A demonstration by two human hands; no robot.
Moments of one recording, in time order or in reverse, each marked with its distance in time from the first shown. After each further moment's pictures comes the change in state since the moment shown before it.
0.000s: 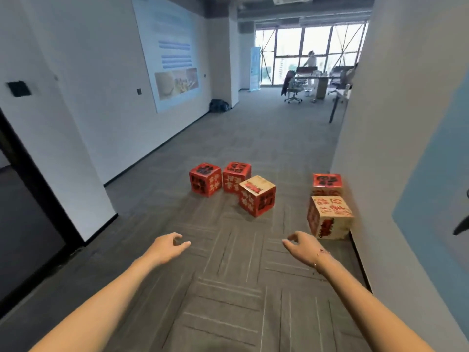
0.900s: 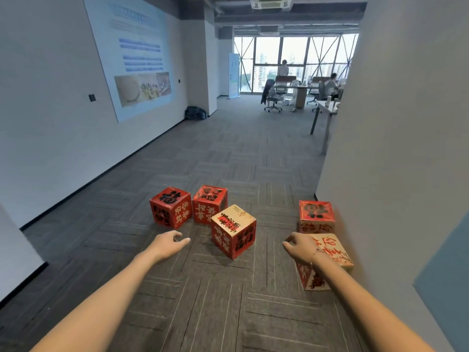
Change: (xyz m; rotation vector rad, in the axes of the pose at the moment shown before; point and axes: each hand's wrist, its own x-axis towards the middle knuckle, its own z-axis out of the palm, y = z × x) left_hand 0.471 0.210 0.003 -0.046 -0.064 0.069; right_hand 0.447 0.034 -0.144 -0.064 0.056 0.037
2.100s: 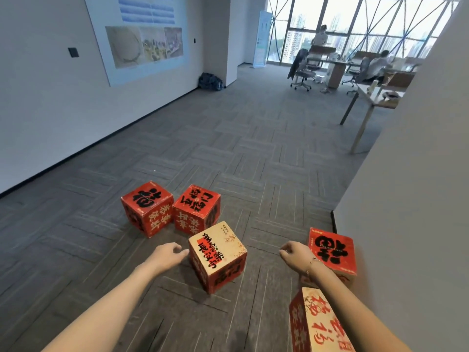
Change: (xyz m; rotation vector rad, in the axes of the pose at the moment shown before) left_hand 0.469 0.156 0.070 -0.072 -0.085 -0.207; right_hand 0.535 0.080 -0.076 -0.036 -0.203 -0.011
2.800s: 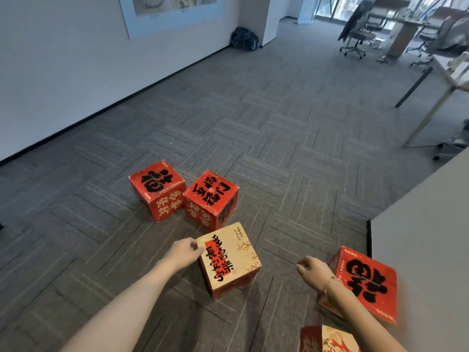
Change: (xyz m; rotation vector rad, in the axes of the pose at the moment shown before) left_hand 0.226 0.045 -0.011 -0.110 -0.068 -0.151; right_hand 0.260 -0.001 0.000 -0.096 -0.200 0.055
